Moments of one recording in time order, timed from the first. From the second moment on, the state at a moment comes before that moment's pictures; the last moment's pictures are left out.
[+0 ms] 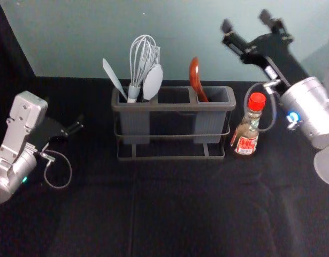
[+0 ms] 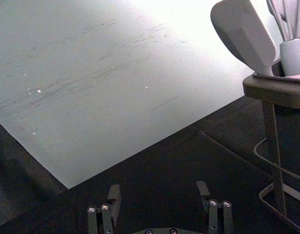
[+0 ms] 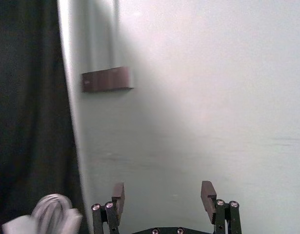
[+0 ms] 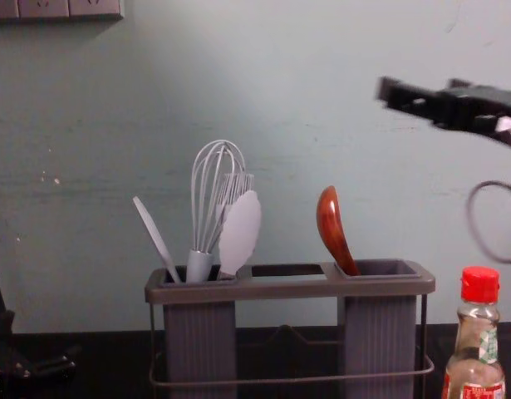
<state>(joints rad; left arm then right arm) -0.20 0.60 0.45 -1.41 -0.25 -0.12 0.03 0.24 0.26 -0.20 -1.68 0.34 -0.04 0.23</state>
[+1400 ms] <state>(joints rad) -0.20 0.60 0.45 -1.41 -0.25 -0.12 0.03 0.06 0.27 0.00 -1.48 0.16 0.03 0.12</state>
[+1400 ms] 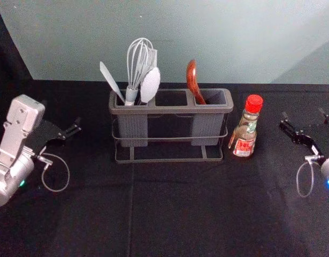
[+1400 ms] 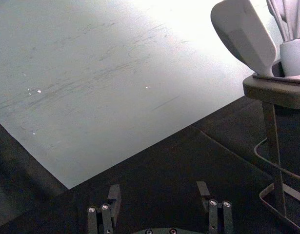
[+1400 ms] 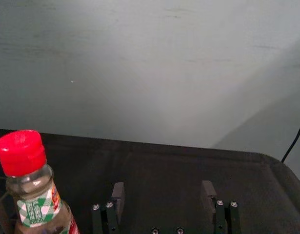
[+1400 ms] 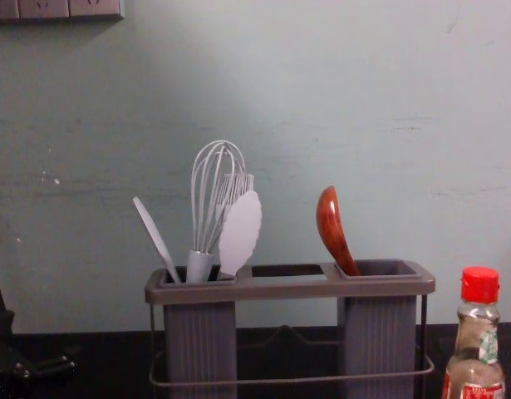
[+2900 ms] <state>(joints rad) -0.20 0.60 0.45 -1.41 -0.25 -0.12 0.03 0.06 0.25 0.01 -1.47 0.16 0.03 0.13</state>
